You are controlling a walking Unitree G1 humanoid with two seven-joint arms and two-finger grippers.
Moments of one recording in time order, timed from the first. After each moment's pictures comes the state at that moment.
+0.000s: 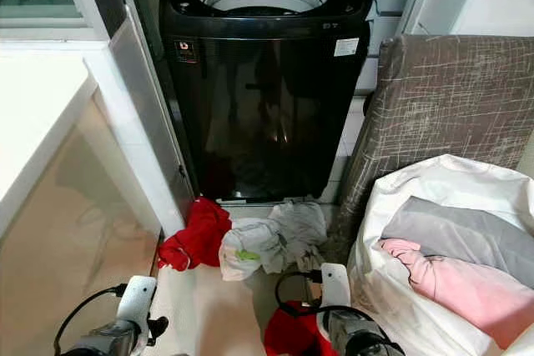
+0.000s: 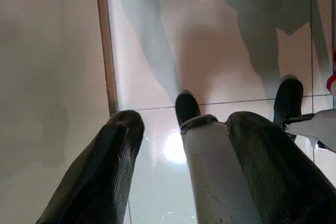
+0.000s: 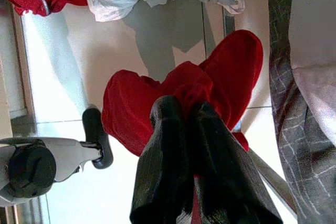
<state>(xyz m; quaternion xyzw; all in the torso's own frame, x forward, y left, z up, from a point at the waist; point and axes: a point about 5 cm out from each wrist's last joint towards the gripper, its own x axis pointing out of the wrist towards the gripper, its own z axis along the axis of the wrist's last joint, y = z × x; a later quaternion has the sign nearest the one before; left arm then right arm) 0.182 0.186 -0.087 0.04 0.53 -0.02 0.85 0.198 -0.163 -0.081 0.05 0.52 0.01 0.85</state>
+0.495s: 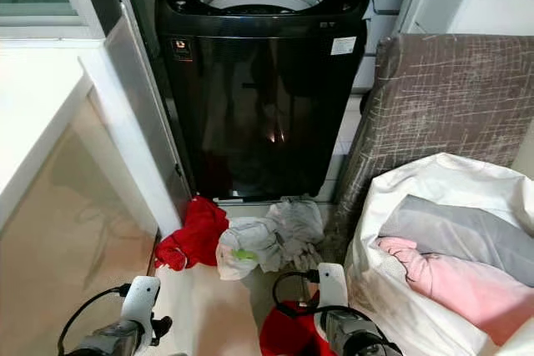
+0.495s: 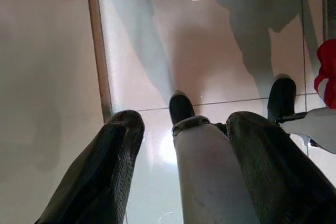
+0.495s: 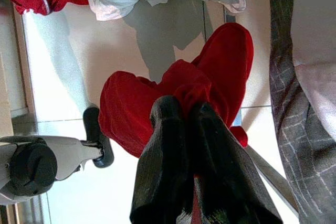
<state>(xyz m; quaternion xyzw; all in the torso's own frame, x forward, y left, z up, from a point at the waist) 0.182 0.181 -0.087 0.04 0.53 -0.02 0.85 0.198 -0.160 -0.081 0.05 0.52 0.02 0.85</state>
